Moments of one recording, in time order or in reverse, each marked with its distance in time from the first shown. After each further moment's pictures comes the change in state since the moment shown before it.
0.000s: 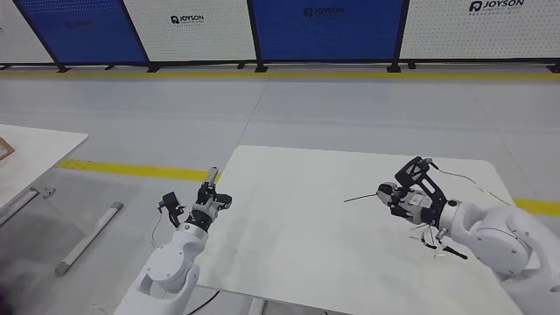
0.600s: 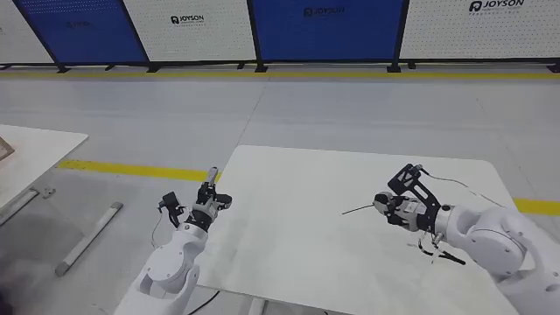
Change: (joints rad) left arm 0.000 0.000 0.000 0.000 0.000 0.000 0.000; right arm 0.020 -0.001 -0.031 0.018 0.065 0.000 0.073
